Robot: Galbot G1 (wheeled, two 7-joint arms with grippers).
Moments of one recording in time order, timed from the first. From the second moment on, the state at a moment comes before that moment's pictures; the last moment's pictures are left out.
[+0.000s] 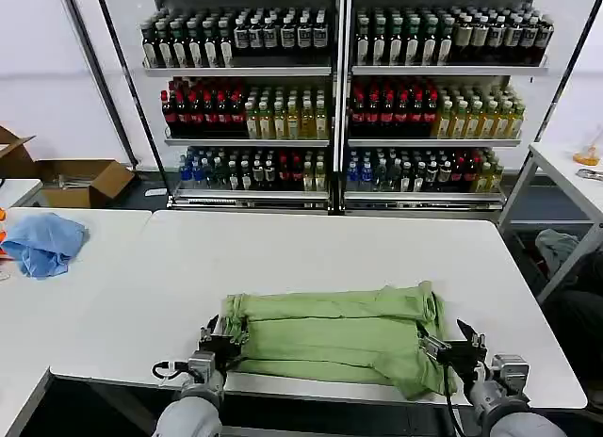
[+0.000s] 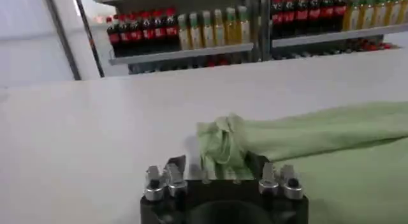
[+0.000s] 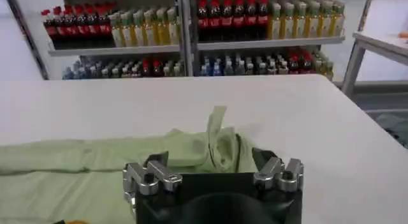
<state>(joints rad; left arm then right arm) 1.27 -1.21 -0.20 -1.83 -0.32 0.36 -0.37 -1.54 1.11 0.61 2.23 0.58 -0.57 0.22</state>
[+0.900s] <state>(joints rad) 1.27 -1.16 -0.31 -1.82 -0.39 0.30 -0.30 -1.55 1.06 0.66 2.26 0.63 -0.57 0.24</state>
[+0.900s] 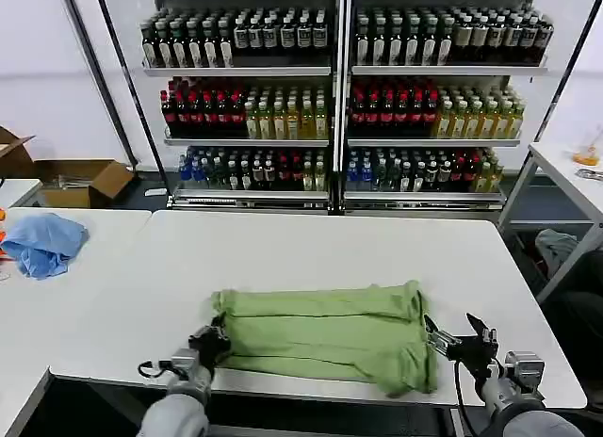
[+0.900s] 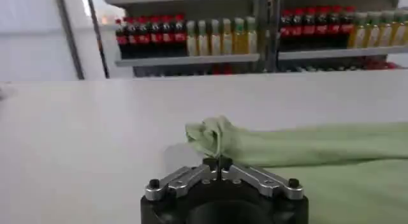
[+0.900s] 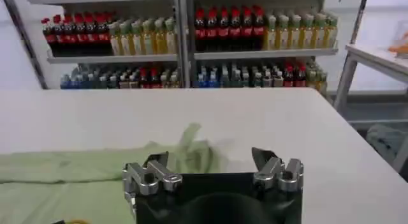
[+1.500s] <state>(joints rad) 1.26 -0.99 -0.61 -1.92 -0.77 0.35 -0.24 -1.52 1.02 0.65 2.26 0.66 -0.56 0.24</state>
